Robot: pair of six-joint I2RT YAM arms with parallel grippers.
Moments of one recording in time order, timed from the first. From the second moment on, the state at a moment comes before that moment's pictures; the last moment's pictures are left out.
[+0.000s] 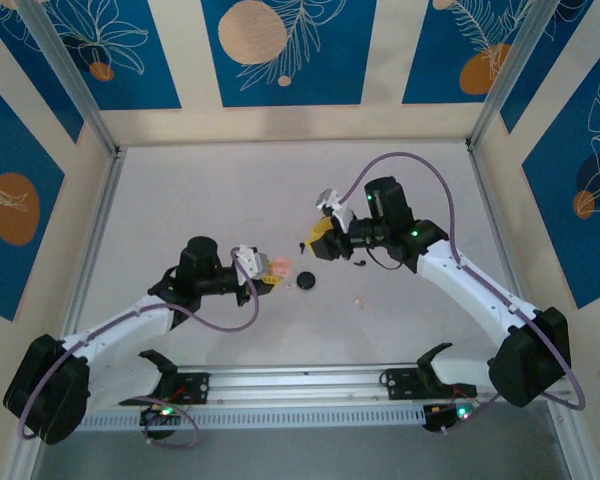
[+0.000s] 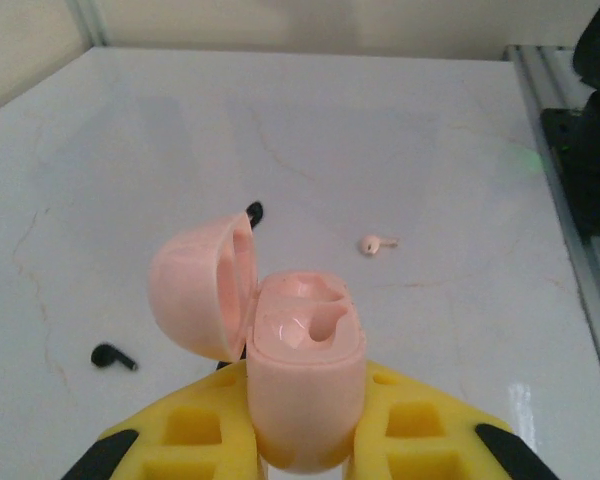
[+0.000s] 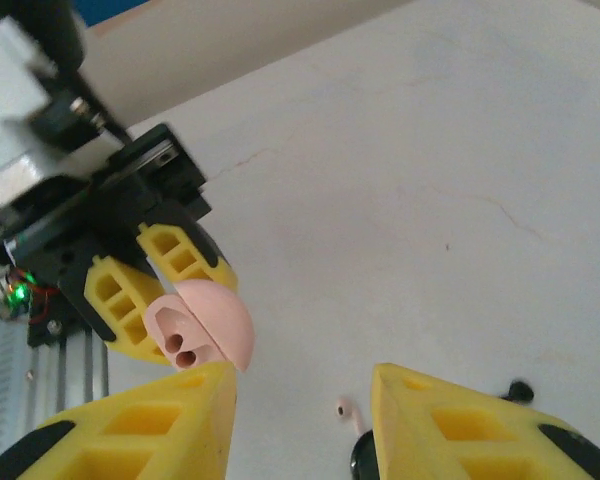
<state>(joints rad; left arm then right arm) -0.58 1.08 0.46 0.20 0.67 0.34 0.51 1.25 1.02 -0.41 -0.70 -0.14</state>
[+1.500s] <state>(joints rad) -0.58 1.15 0.40 0.30 0.62 0.31 0.48 1.79 1.11 -1.11 -0.22 0.42</state>
